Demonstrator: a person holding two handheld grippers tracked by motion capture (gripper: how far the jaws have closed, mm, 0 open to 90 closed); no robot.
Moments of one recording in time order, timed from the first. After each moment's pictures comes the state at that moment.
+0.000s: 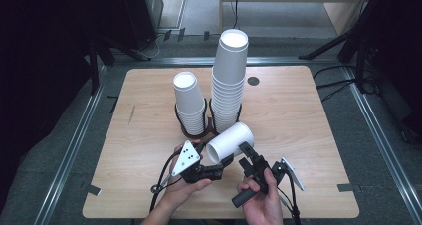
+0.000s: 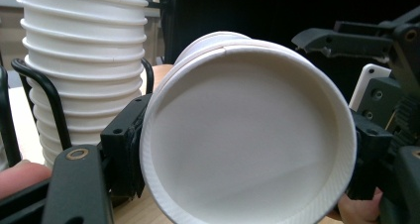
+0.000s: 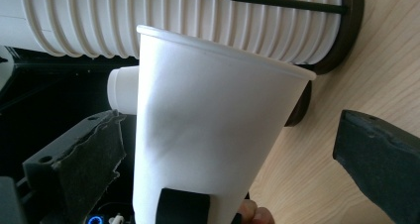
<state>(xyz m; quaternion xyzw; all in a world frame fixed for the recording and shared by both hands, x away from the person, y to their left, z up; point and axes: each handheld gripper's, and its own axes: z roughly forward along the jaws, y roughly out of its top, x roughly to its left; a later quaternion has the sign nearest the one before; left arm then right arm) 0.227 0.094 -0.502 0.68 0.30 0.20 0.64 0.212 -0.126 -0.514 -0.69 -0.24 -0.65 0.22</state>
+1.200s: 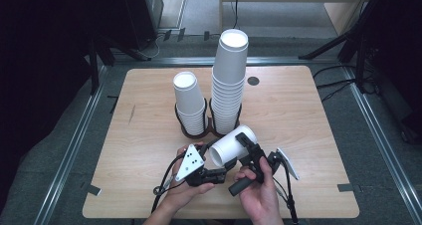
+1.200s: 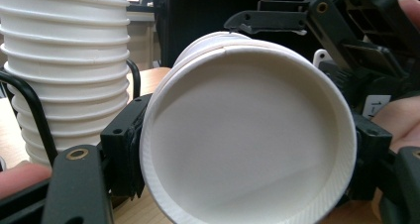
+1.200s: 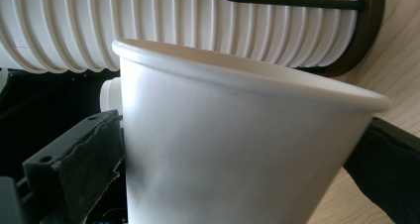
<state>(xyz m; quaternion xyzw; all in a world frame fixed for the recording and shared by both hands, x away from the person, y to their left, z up) 0.222 0.087 -0.506 0.68 0.29 0.20 0.64 0.238 -0.117 -0.510 -0.70 -0.23 -0.63 0.24</state>
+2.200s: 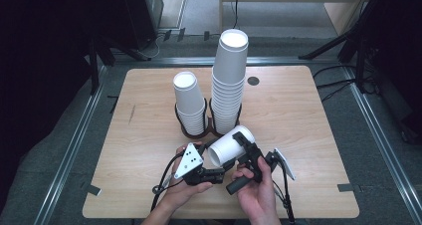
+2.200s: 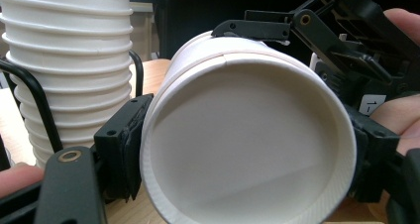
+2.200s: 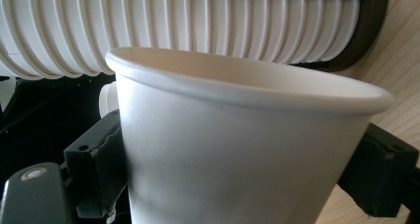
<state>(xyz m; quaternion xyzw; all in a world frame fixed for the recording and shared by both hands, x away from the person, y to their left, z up) 0.224 0.092 -0.504 0.69 0.29 0.19 0.63 0.239 -0.111 -0.516 -0.70 -0.21 -0.64 0.25</state>
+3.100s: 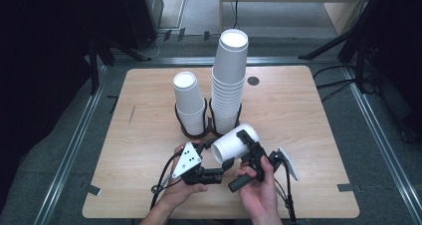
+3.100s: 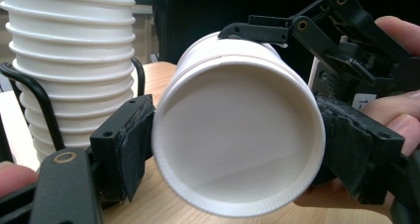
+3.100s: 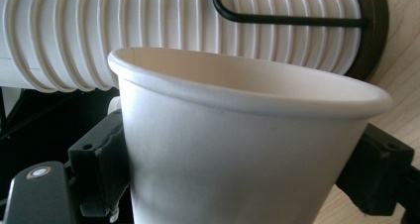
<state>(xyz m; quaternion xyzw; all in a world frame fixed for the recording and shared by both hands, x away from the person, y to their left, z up) 0.223 0.095 -0.498 0.69 0.29 0.19 0.64 0.241 -0.118 -0.512 -0.70 -0.20 -0.65 0.22</state>
